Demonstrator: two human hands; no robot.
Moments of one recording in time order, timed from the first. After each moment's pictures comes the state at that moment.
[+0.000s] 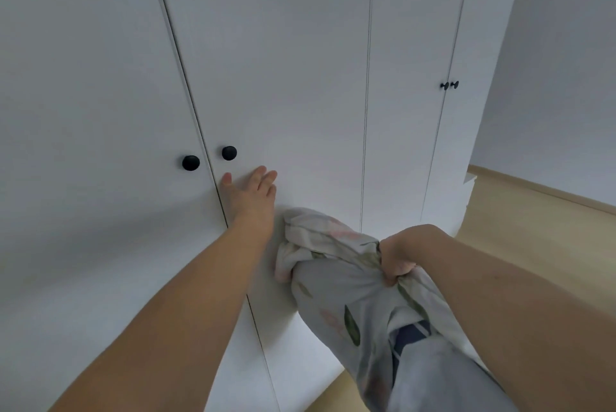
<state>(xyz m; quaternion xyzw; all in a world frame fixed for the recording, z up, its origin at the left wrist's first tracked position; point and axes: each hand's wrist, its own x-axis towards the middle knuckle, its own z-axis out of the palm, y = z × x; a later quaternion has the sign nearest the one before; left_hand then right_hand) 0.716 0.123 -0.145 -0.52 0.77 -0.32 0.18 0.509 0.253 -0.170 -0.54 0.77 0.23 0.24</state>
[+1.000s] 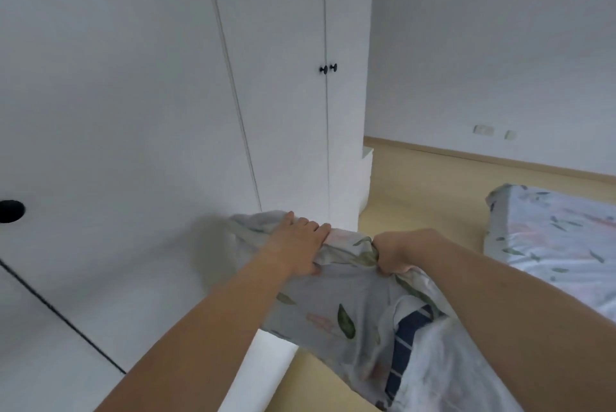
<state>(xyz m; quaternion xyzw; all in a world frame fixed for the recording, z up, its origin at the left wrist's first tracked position) 0.489 0.176 -0.220 -0.10 0.98 -0.13 0.06 0.359 0.332 -0.195 -0.45 0.85 0.12 0.25</state>
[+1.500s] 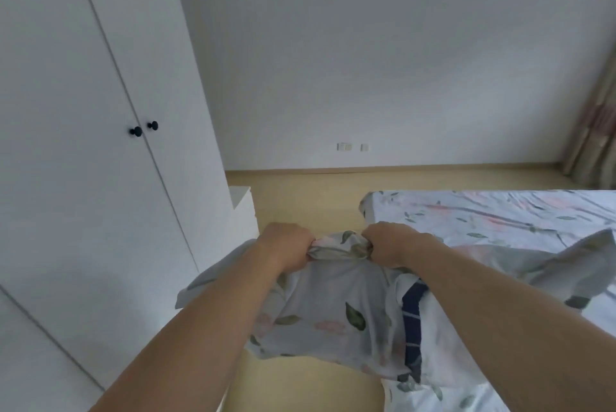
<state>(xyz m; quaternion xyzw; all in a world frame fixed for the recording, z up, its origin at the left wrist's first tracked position) 0.206 0.309 -0.165 0.08 0.99 -0.11 0.02 0.152 0.512 -0.154 -0.29 0.95 0.00 0.13</state>
